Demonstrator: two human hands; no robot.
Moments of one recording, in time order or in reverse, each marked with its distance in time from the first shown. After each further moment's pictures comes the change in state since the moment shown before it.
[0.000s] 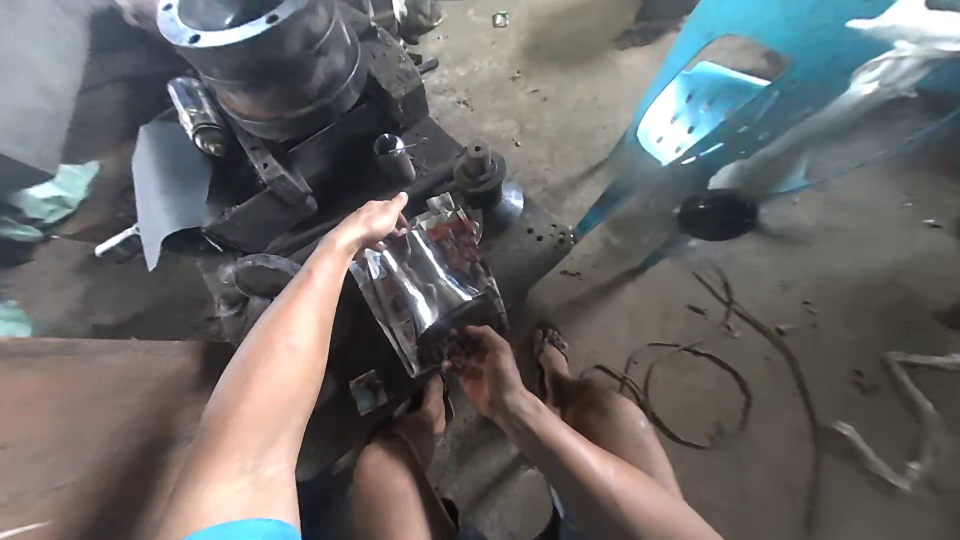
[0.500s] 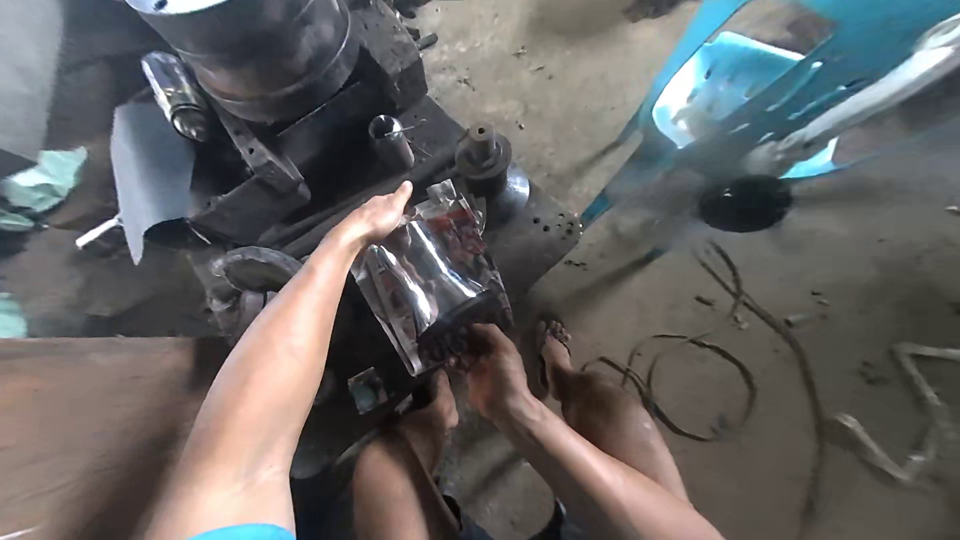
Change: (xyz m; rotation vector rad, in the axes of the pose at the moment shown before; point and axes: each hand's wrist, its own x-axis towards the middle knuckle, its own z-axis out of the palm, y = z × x) left_hand 0.004 0.000 0.013 -0.057 -0.044 -0.009; right_hand 0.009 0.008 -0.001 -0.024 0.120 -0.104
